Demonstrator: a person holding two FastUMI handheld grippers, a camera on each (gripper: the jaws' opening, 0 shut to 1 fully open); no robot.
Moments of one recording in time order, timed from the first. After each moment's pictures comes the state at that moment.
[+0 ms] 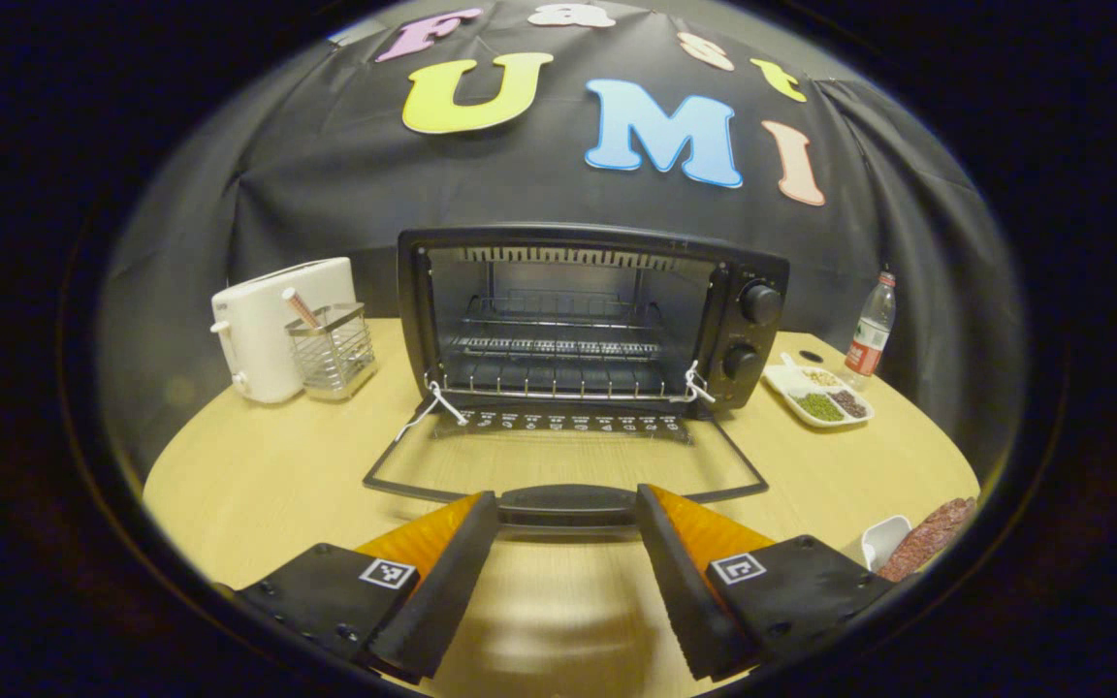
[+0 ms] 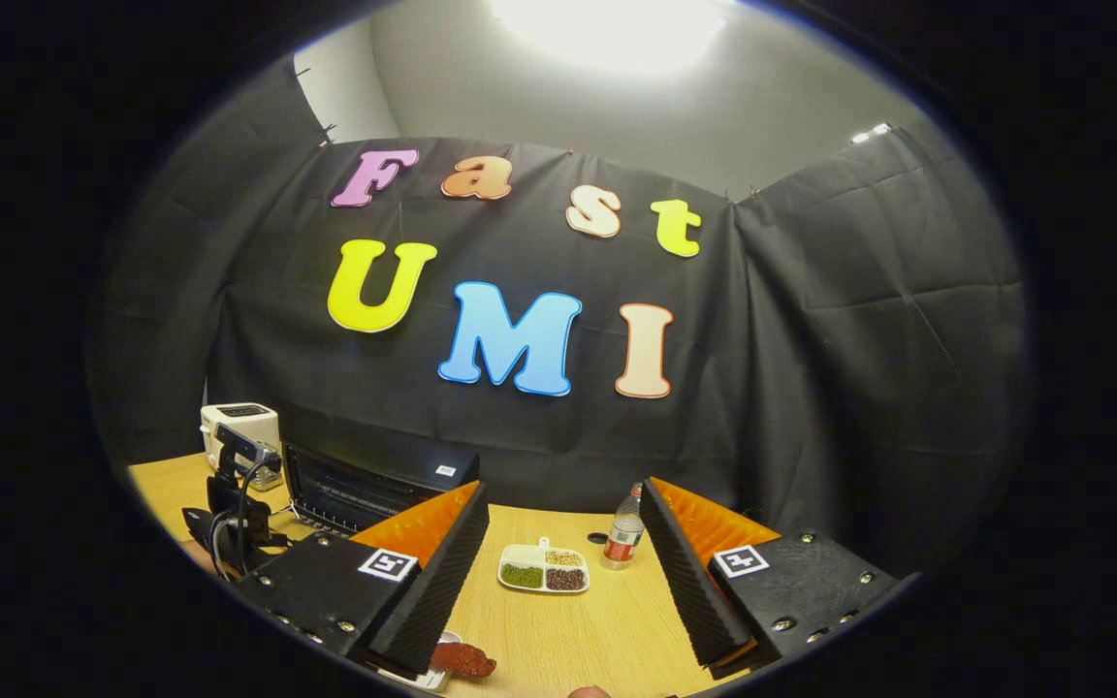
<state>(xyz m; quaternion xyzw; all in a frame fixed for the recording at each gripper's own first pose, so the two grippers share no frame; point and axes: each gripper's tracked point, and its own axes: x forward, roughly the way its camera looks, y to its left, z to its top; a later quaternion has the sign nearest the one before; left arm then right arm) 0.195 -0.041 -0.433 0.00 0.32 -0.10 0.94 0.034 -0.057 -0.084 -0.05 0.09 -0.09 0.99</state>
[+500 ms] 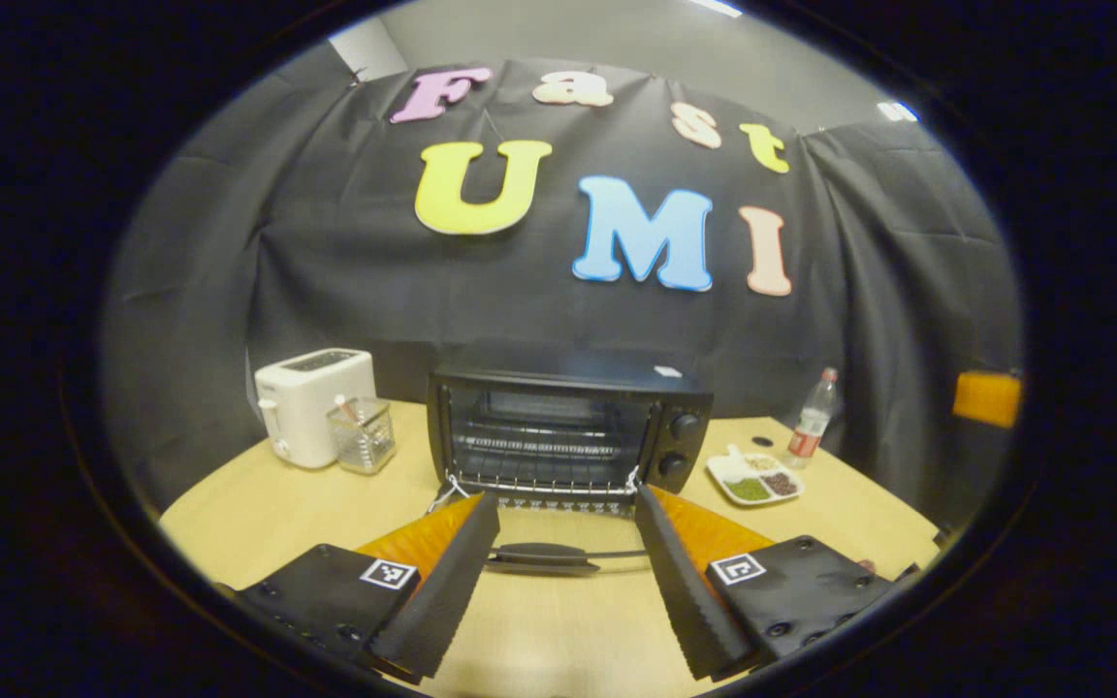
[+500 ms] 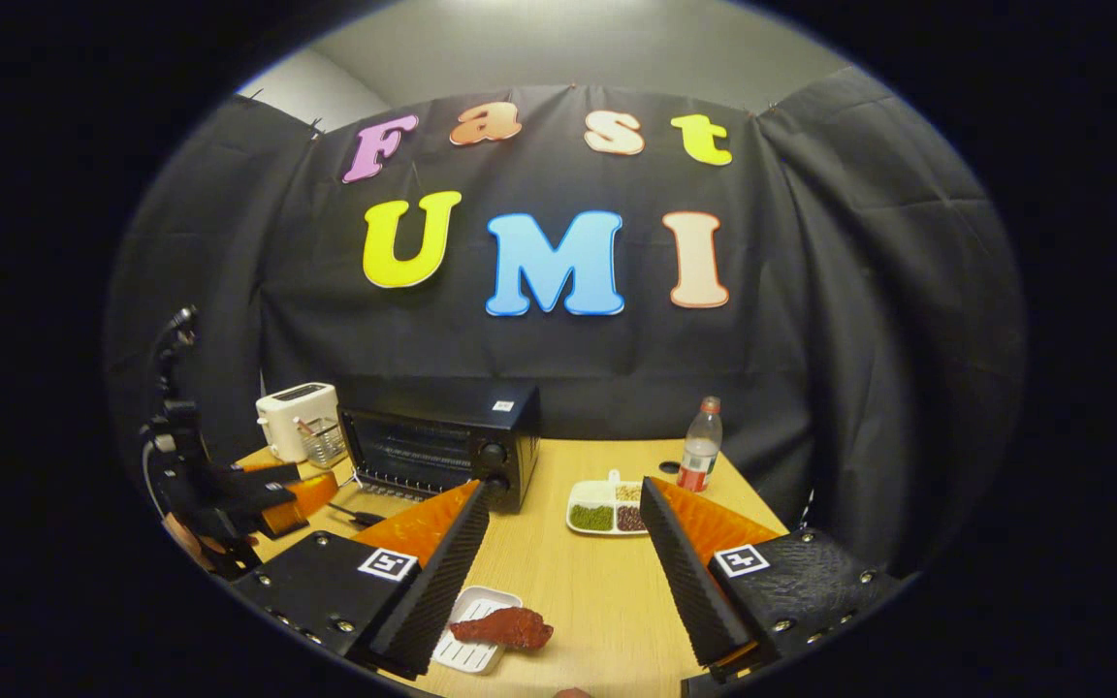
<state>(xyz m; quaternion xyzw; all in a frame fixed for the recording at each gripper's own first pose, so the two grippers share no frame) 0.147 -0.043 -0.254 -0.03 0.18 -0.10 0.98 0.033 -0.031 -0.169 0.04 0.22 0.00 0.98</state>
